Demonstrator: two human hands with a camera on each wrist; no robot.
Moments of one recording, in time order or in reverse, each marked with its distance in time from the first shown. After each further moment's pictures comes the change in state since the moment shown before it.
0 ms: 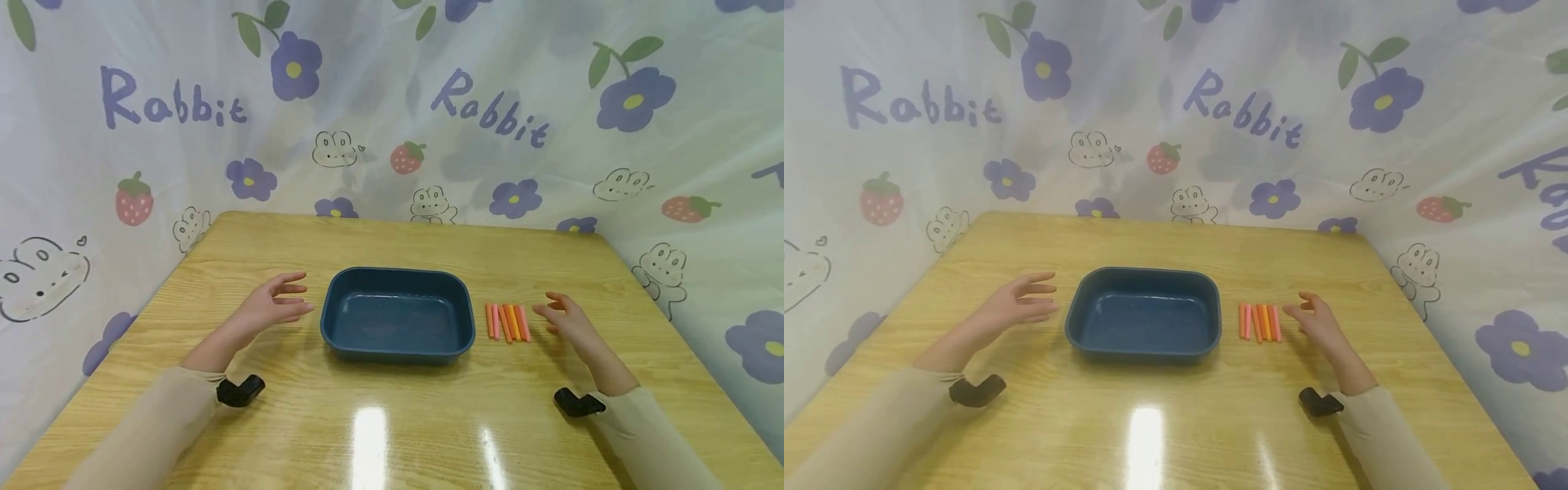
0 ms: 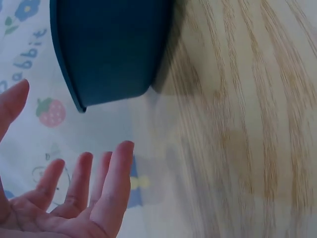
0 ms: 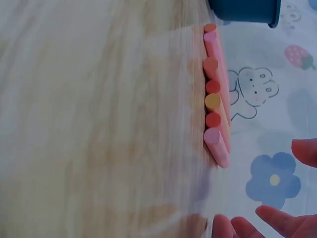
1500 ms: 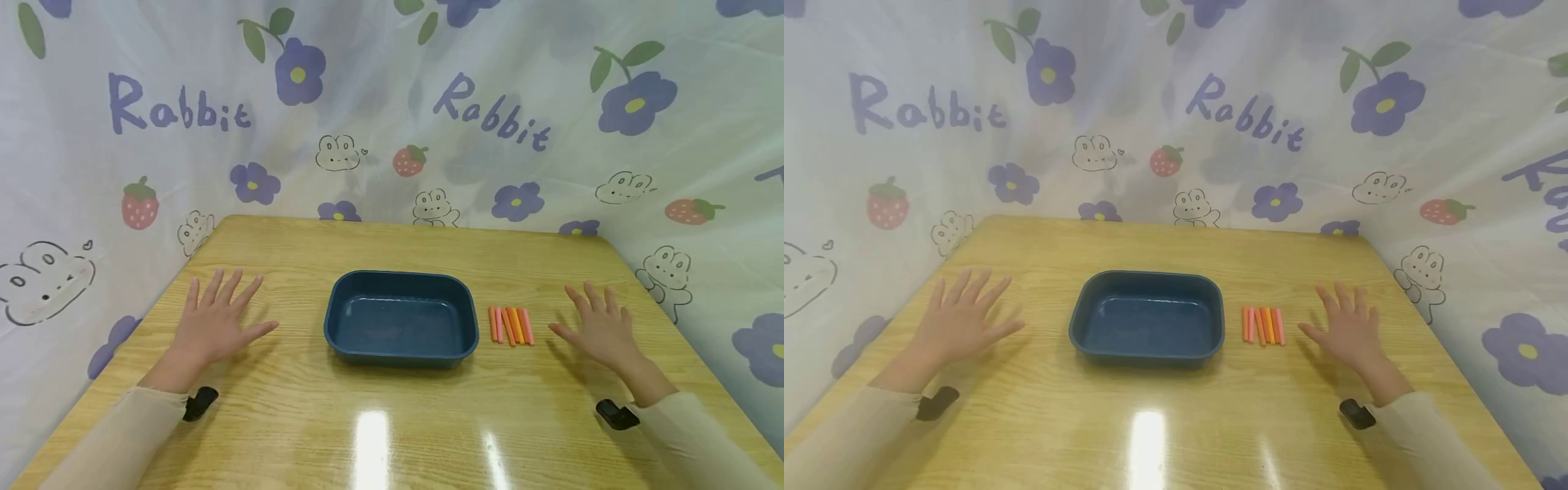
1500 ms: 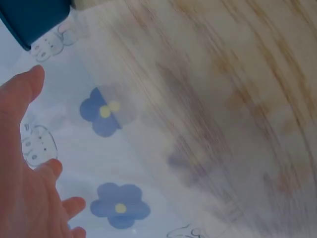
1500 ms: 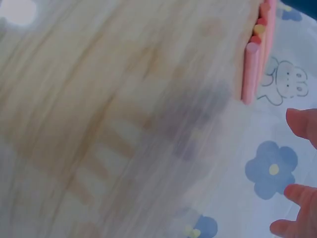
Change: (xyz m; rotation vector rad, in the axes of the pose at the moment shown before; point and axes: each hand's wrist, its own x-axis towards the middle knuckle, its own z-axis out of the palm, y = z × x) left_hand -0.039 -0.031 -0.039 1.228 0.268 0.122; right_hand -0.018 0.020 -0.028 -0.861 0.228 -0.293
